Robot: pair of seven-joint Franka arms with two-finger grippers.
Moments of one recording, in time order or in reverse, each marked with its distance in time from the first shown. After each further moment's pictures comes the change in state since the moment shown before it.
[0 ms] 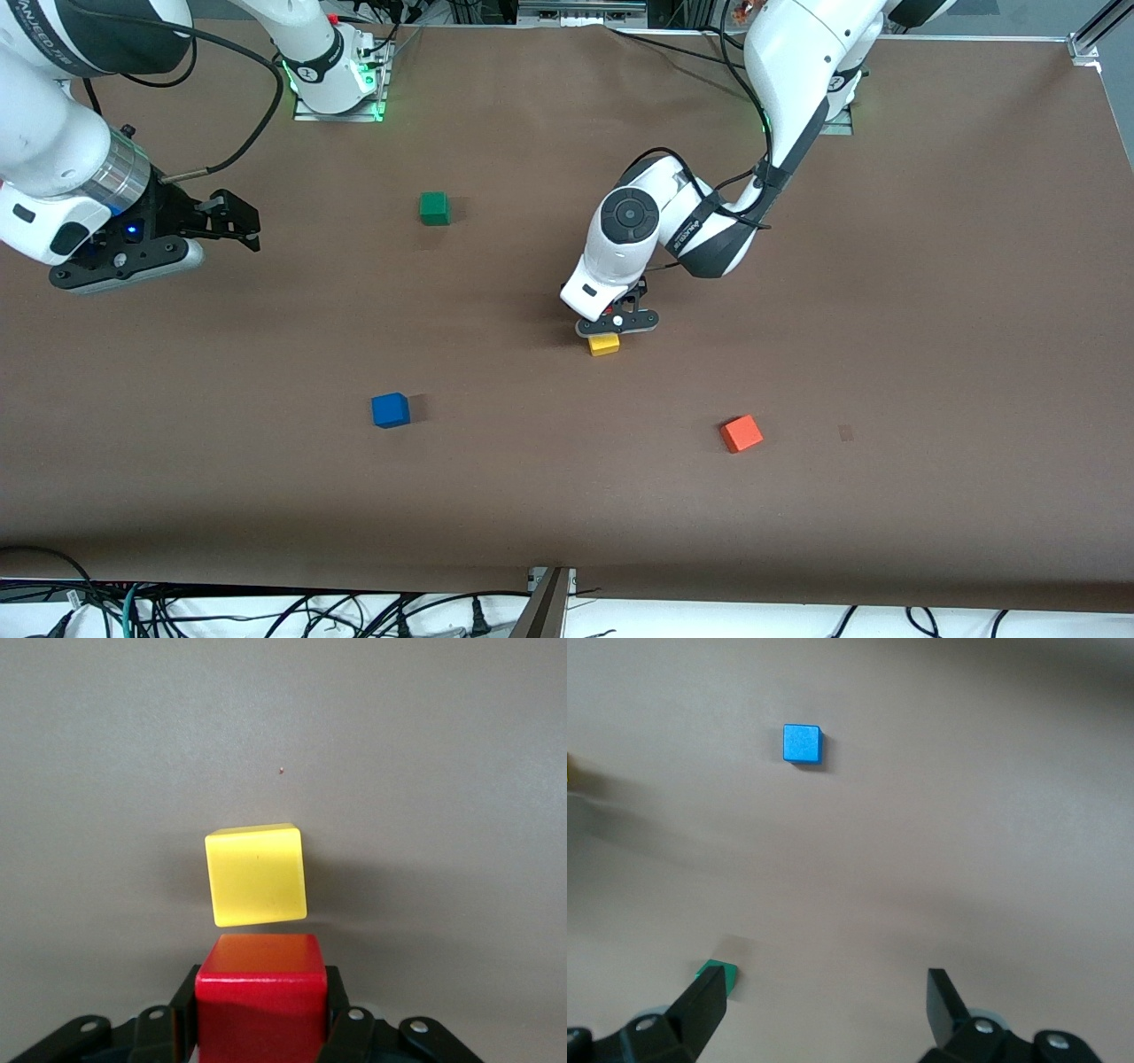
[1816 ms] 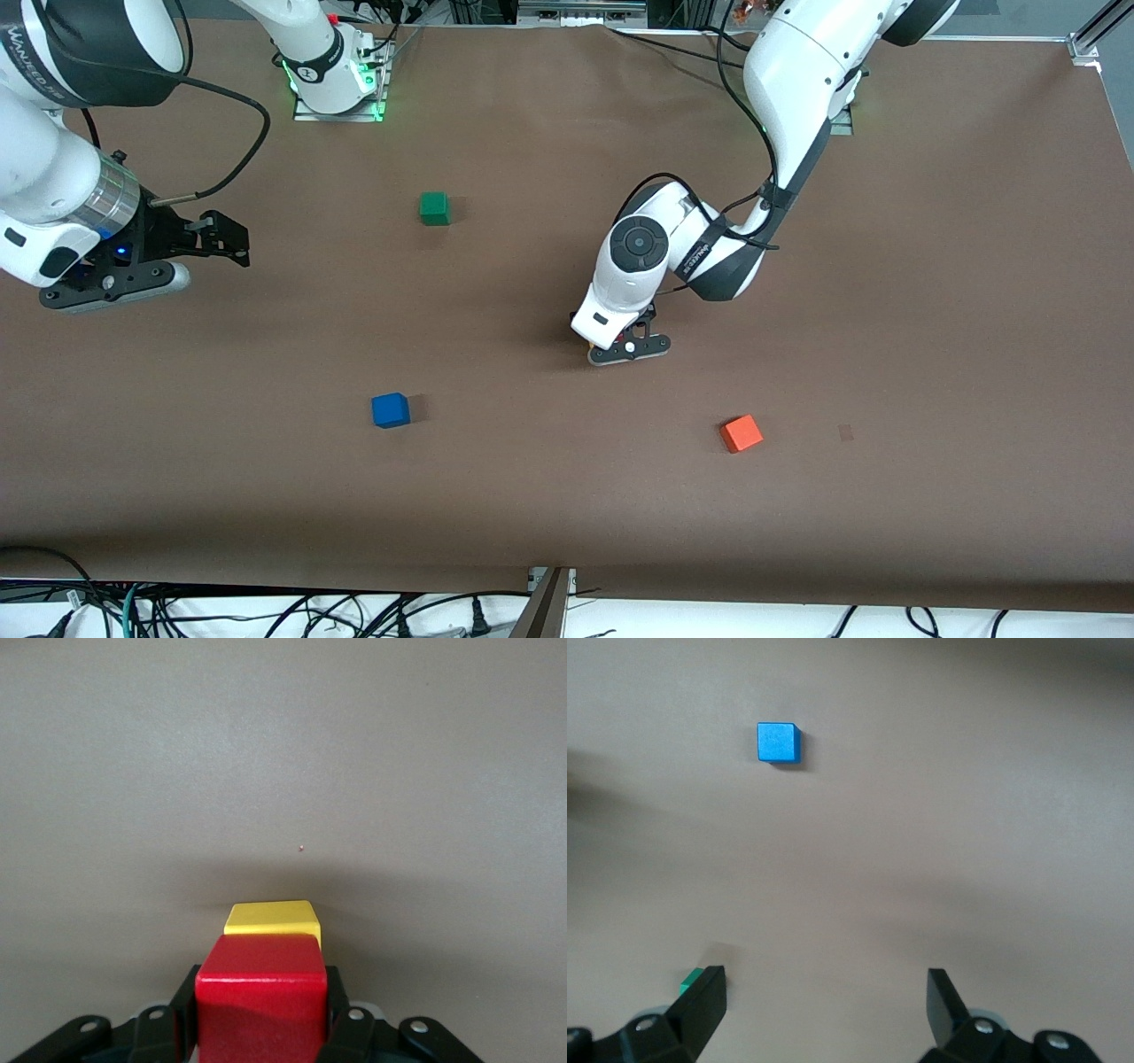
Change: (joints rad) left arm -0.012 0.072 0.057 0.105 0.002 -0.010 -0.006; right arm -0.034 0.037 -0.002 -0.001 0.000 0.021 0.001
